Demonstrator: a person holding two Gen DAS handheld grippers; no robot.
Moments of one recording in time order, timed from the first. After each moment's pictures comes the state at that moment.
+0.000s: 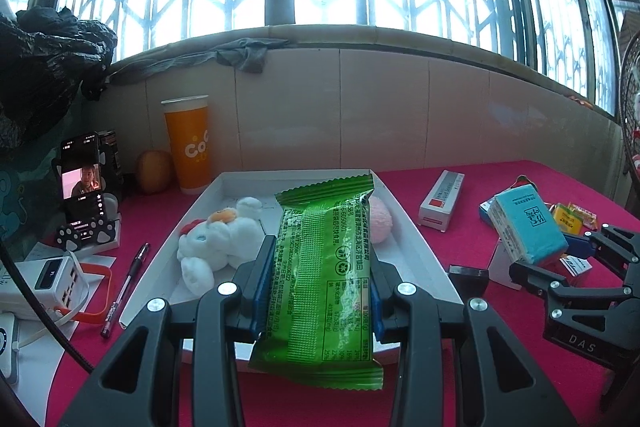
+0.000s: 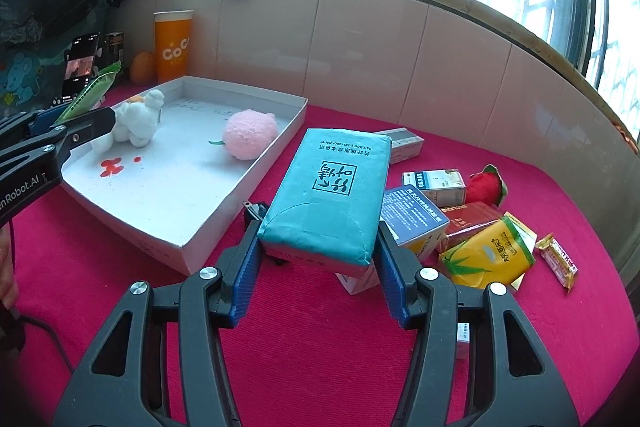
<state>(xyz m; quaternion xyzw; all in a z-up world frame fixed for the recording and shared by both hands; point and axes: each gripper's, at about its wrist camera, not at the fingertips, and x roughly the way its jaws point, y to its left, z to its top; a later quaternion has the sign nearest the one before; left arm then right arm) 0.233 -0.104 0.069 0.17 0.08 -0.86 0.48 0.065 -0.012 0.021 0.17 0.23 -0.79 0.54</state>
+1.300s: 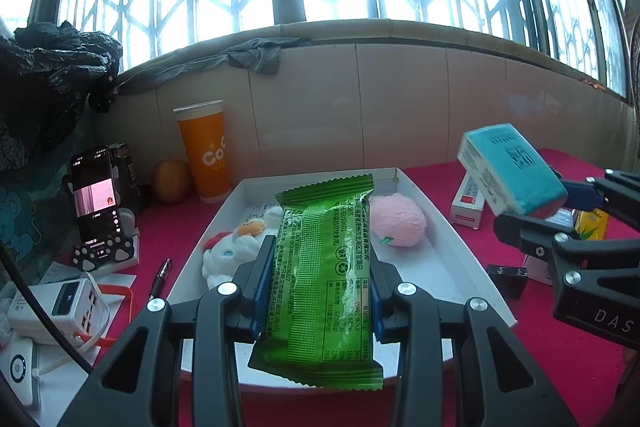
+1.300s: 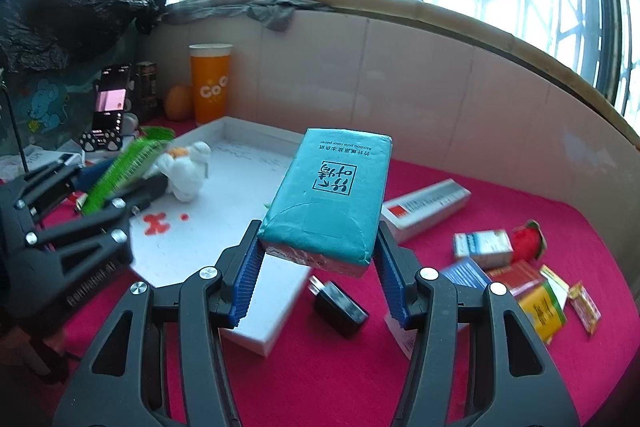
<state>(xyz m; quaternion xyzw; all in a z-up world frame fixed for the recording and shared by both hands) 0.235 -0.128 0.072 0.19 0.05 -0.84 0.50 0.102 -0.050 0.054 0.15 0.20 -0.76 0.60</state>
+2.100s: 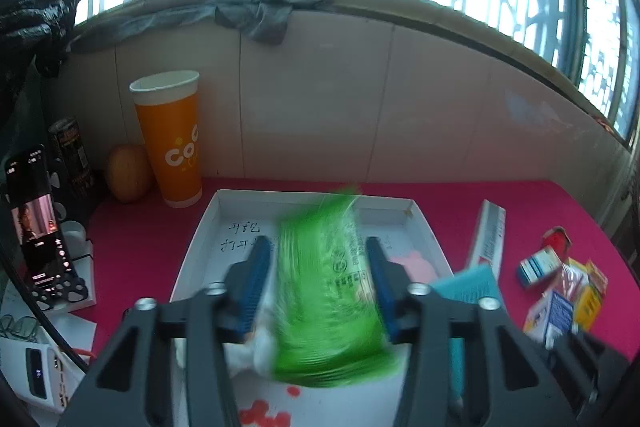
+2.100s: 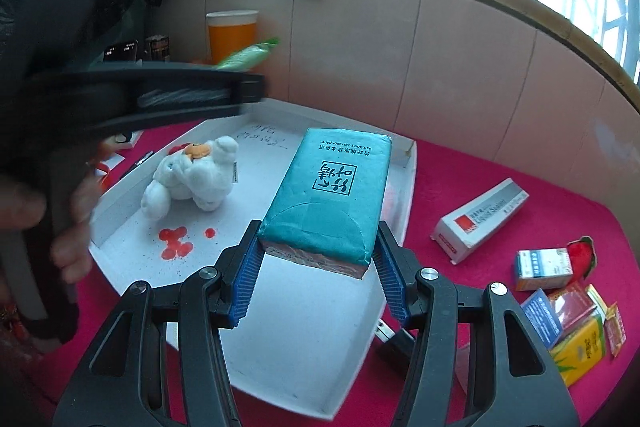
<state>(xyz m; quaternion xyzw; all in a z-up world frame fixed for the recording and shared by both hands) 0.201 -0.253 0.117 0.23 0.18 -0.84 0.46 0.120 -0.124 0.047 0.21 0.24 -0.72 0.62</state>
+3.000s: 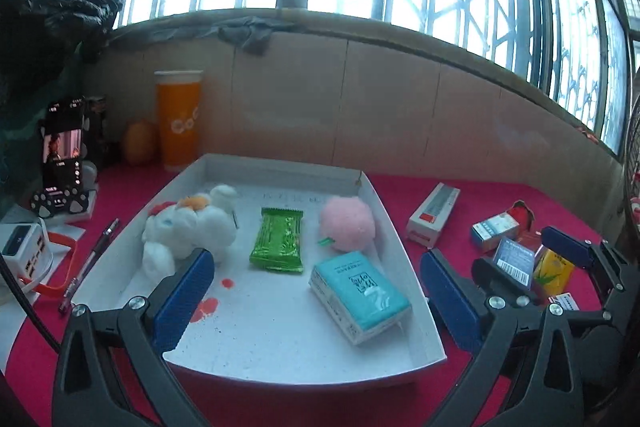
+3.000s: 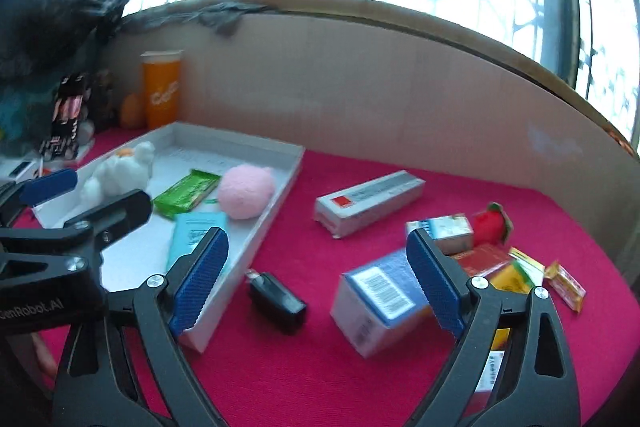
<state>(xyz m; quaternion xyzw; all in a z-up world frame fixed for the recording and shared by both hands) 0.211 -0.119 0.067 0.14 0.14 -0.85 0.48 0.064 -0.033 0.036 0.13 0.17 -0.82 0.54</state>
